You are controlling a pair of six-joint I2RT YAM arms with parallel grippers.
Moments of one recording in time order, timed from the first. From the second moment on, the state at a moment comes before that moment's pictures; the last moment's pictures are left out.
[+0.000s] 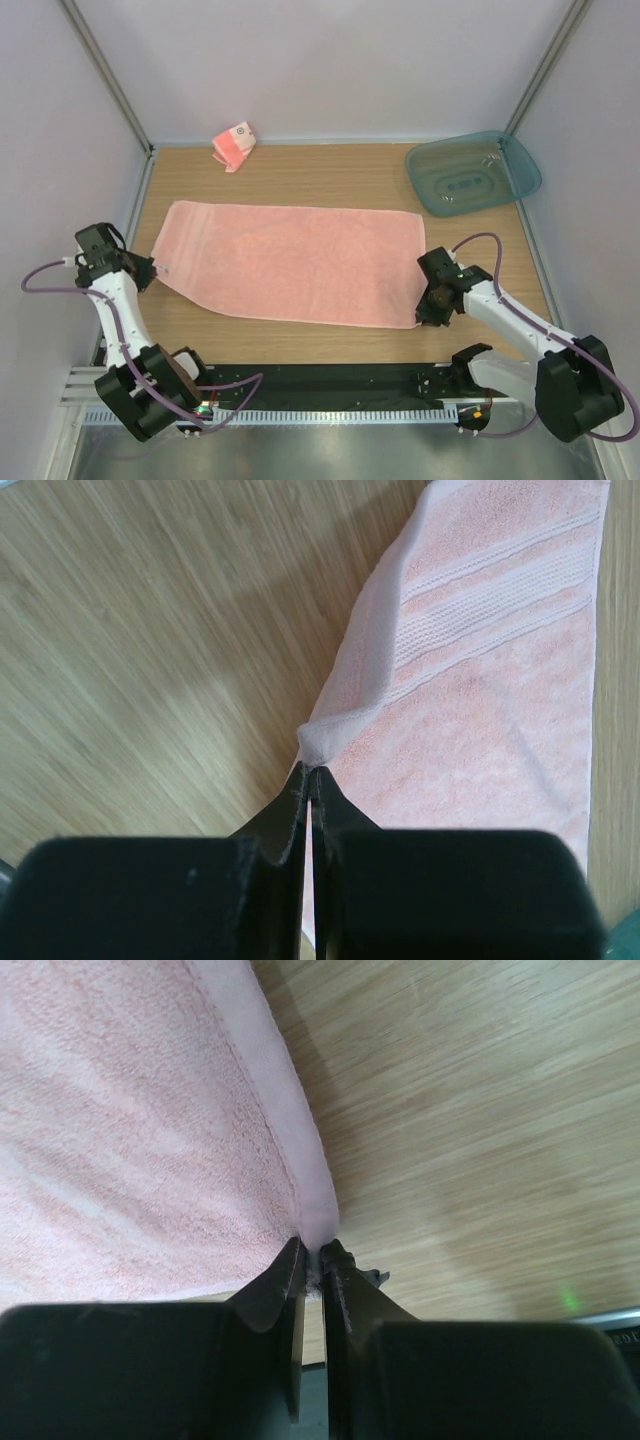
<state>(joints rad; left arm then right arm) 0.59 1.09 0.86 -0.76 0.06 -0.65 0.40 1.09 0.53 -0.79 0.08 0.91</state>
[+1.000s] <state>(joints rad) 0.57 1.12 1.00 -0.91 0.06 -0.65 0.26 1.26 0.95 -0.88 0.16 0.78</state>
